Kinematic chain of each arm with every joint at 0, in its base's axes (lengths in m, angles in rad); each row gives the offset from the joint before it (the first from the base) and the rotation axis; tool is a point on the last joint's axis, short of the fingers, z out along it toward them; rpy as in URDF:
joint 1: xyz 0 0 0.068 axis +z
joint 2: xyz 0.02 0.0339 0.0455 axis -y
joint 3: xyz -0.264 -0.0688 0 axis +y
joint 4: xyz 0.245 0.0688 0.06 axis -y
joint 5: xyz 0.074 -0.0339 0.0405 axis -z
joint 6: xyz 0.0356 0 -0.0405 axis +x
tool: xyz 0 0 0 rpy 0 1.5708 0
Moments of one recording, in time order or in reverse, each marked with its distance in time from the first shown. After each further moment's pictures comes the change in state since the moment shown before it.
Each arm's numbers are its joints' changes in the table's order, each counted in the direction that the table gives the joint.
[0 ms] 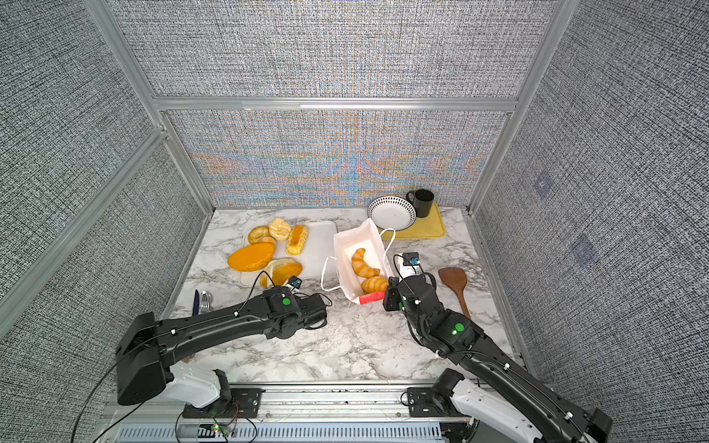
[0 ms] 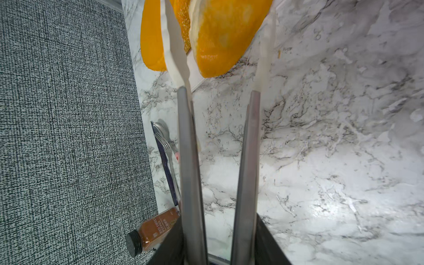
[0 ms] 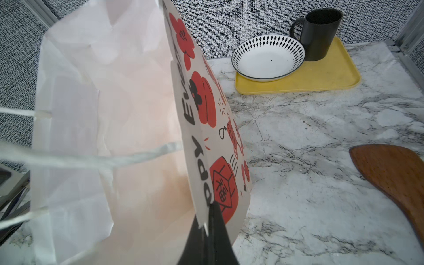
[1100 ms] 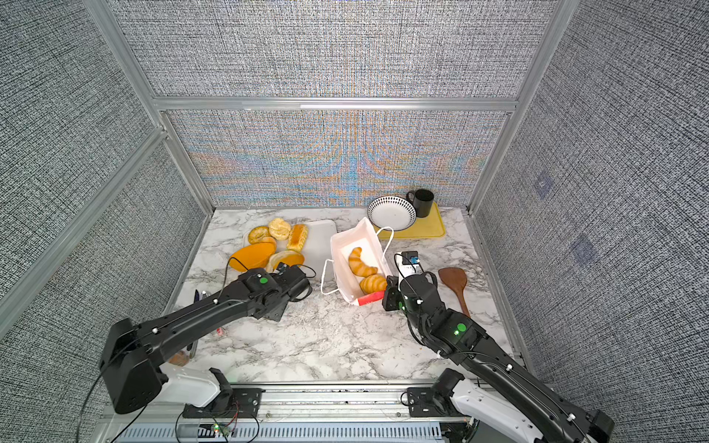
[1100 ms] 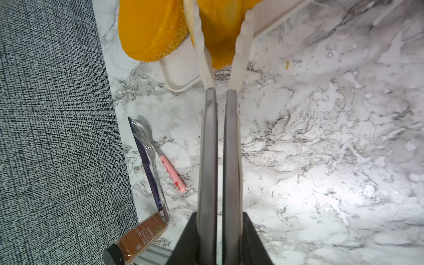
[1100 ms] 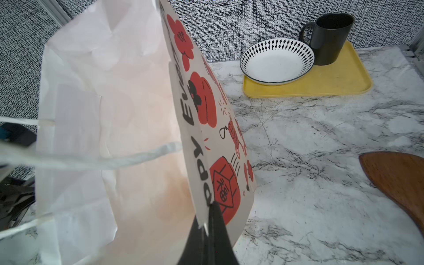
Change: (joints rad) left arm 0.221 0.155 -0.013 0.110 0.135 0.195; right arm 0.000 -0.006 -0.026 0.000 -0.024 -0.010
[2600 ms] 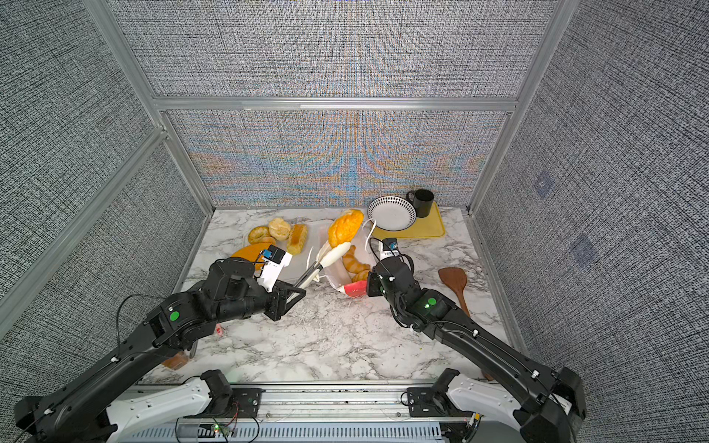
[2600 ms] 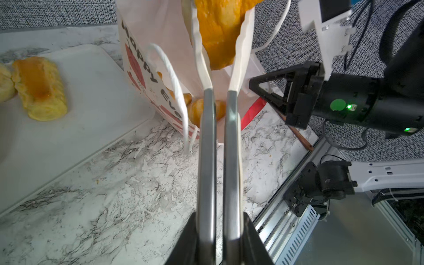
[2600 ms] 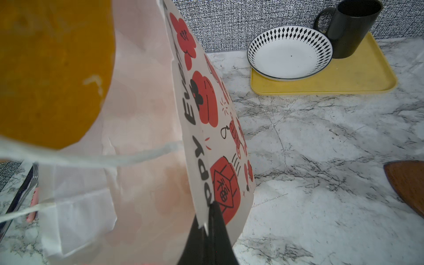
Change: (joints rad) left arm -0.025 0.401 0.020 0.513 0.670 0.142; right arm 0.000 -0.264 -0.123 0.061 -0.004 0.019
